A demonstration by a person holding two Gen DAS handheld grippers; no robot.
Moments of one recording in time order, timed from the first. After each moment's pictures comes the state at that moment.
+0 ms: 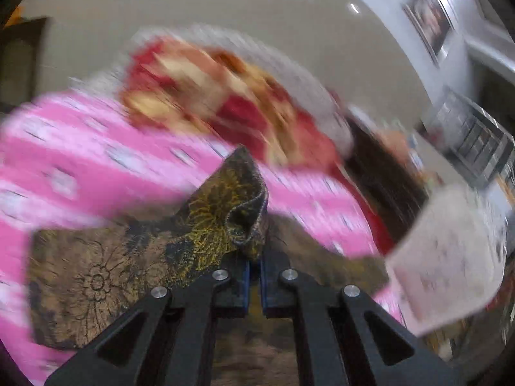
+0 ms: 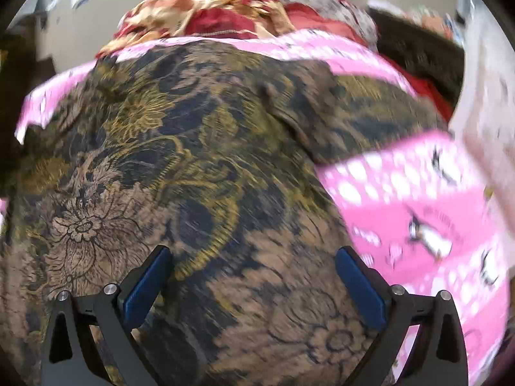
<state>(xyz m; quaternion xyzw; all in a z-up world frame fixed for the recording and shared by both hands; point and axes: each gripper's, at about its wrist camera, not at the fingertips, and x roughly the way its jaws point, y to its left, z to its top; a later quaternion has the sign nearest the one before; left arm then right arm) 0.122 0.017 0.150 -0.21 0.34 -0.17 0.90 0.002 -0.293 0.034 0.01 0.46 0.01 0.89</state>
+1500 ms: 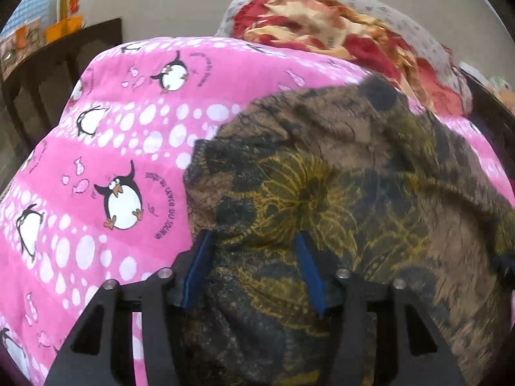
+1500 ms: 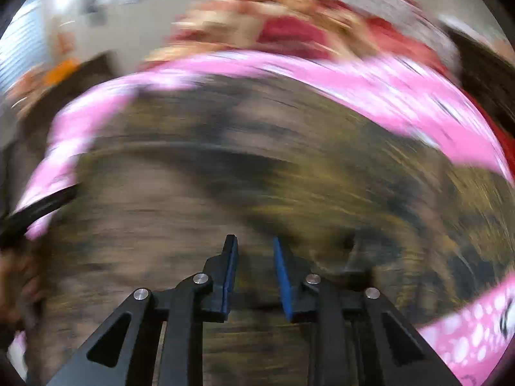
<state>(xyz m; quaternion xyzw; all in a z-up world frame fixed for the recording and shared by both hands) 0.101 0.069 0.004 -0.10 0.40 0.10 0.91 0.151 -0.304 0.032 0.05 0.46 0.12 0.88</state>
